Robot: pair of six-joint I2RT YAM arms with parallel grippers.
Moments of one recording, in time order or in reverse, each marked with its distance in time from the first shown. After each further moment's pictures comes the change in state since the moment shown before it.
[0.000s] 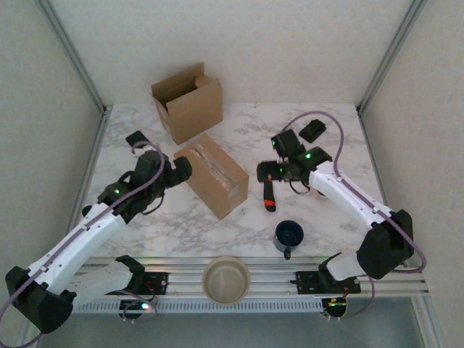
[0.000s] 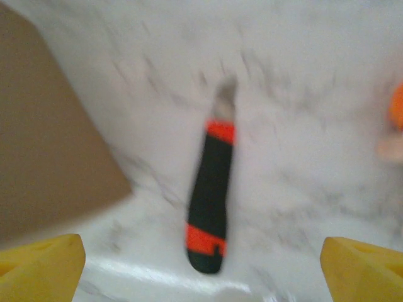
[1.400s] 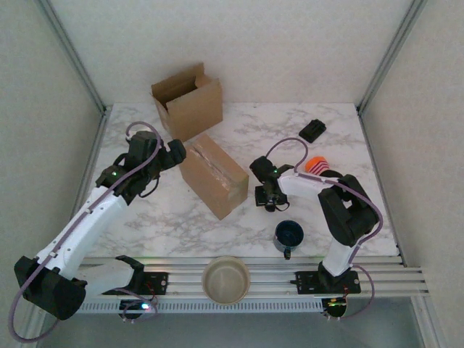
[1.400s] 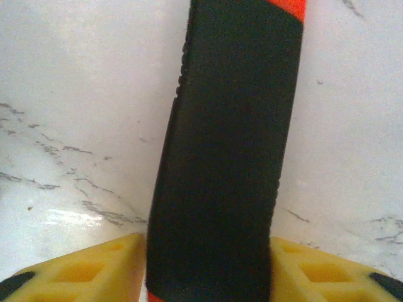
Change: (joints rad) left arm 0.126 0.117 0.117 0.019 0.051 0.104; right arm 0.082 0.327 -0.170 0.254 0.021 0.116
